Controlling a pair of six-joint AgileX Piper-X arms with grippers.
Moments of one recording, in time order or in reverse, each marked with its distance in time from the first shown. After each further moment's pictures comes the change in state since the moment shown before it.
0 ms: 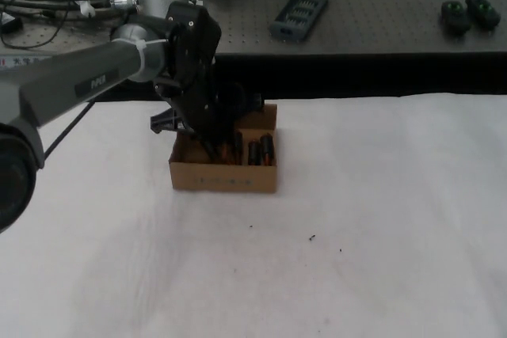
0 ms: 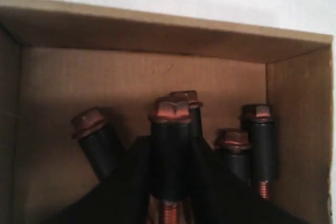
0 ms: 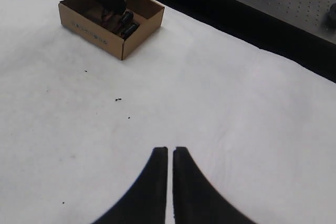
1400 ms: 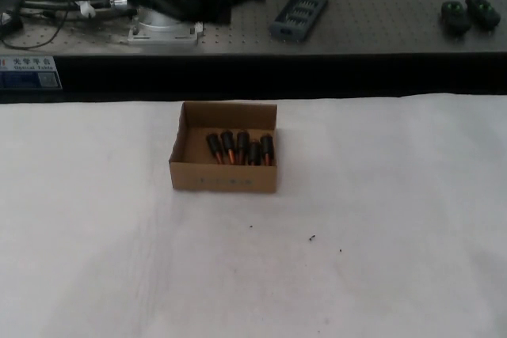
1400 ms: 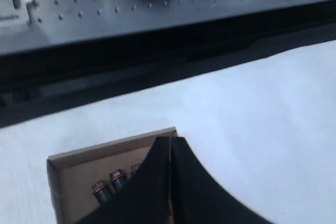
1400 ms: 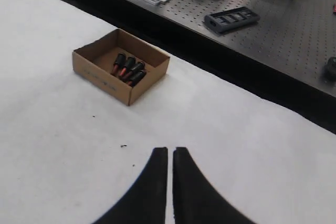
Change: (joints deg) left arm 0.2 -18.8 -0.1 -0.3 0.5 13.8; right arm 0.0 -1.3 0.0 -9.1 -4.9 -4.8
